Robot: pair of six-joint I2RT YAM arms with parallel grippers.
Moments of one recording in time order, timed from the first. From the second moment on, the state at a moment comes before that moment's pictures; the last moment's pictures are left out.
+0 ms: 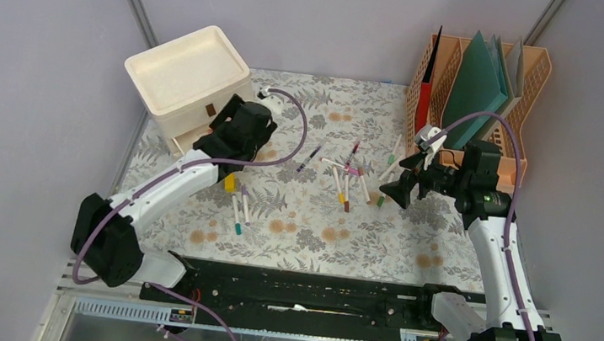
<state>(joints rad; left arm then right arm) -0.55 1.39 1.11 -0.36 -0.71 0.34 0.01 1.00 0.91 -0.54 -0.93 -0.46</state>
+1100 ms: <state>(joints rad) -0.57 1.74 1.20 -0.15 0.11 -0.31 0.01 1.00 0.90 -0.54 -0.93 -0.47</state>
